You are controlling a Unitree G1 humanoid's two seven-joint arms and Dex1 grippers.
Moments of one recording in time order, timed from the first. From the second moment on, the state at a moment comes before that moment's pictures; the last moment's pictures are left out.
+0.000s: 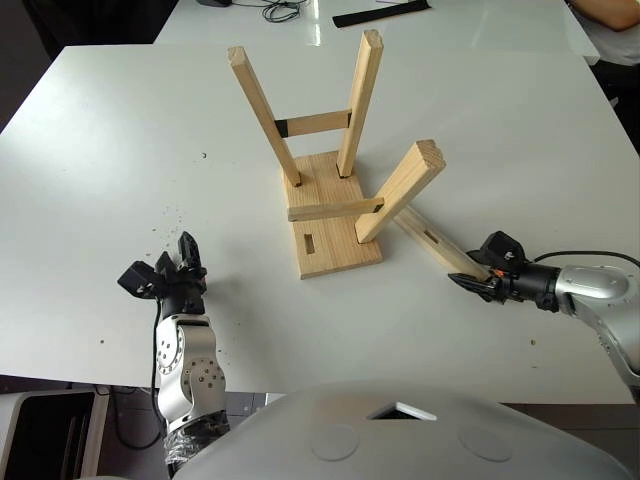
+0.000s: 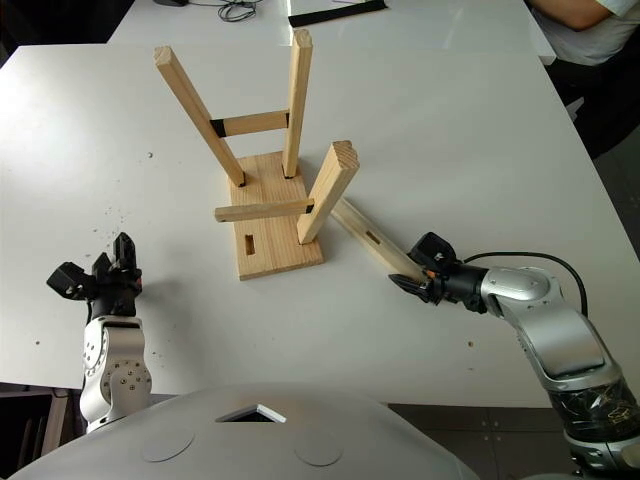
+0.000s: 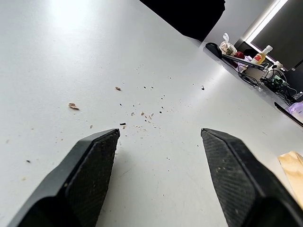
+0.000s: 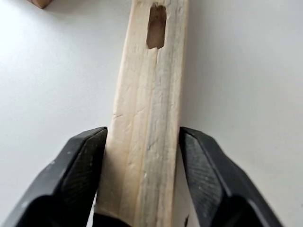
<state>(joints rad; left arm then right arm) 0.37 -0.08 0.35 -0.21 -0.61 0.03 0.02 0.23 -0.85 0.05 -0.42 0.27 0.72 0.76</state>
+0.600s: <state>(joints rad) 0.09 0.12 0.55 -0.32 -0.76 0.17 0.17 -0.20 -0.58 -0.20 -0.17 0.44 0.79 0.54</state>
